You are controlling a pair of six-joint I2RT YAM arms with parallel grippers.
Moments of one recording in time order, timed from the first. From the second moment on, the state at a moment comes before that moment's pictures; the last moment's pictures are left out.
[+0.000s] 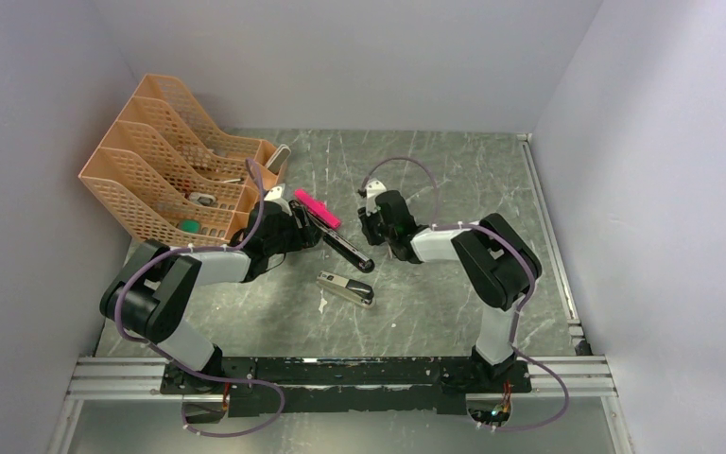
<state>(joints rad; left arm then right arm) -0.47 1.58 0.58 0.48 0.07 -0.61 0.60 1.88 0.90 0.37 -0.01 0.02</state>
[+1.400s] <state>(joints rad) -0.47 1.58 0.58 0.48 0.07 -0.60 0.61 1.88 0.73 0.69 0.01 0.00</state>
